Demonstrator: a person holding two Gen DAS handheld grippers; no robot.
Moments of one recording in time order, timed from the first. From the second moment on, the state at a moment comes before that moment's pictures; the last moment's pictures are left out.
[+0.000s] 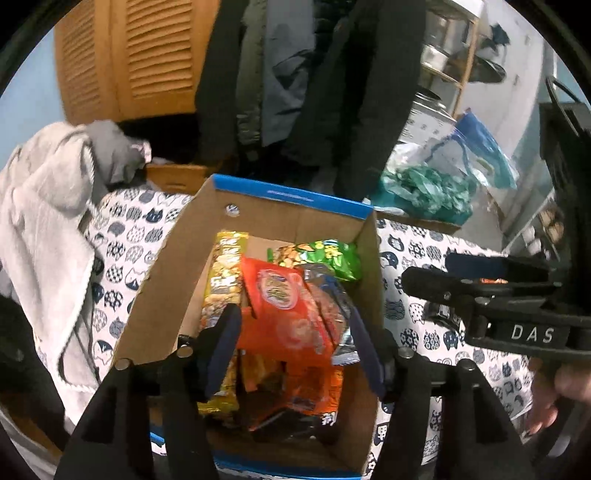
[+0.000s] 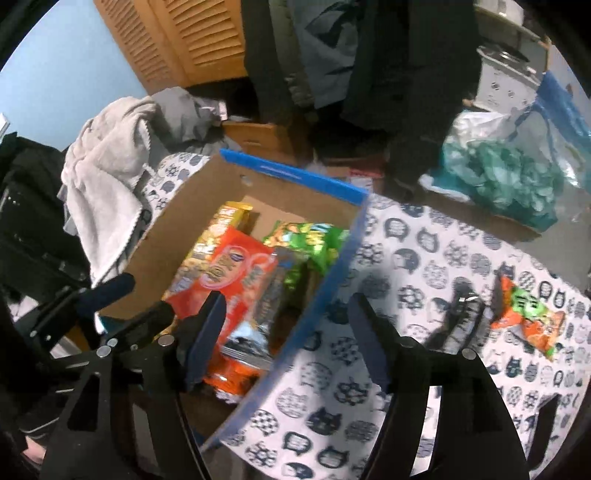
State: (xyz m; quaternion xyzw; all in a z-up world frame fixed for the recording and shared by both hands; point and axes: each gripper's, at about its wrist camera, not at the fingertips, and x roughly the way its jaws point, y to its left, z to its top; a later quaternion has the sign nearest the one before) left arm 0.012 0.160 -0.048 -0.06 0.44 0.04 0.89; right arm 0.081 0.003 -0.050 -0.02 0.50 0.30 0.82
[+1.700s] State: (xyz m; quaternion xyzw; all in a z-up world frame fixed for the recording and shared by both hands) left arm 0.079 -0.038 -0.076 0.08 0.51 -0.07 0.85; right arm 0.092 -0.219 -0.101 -0.08 0.53 0.19 0.82
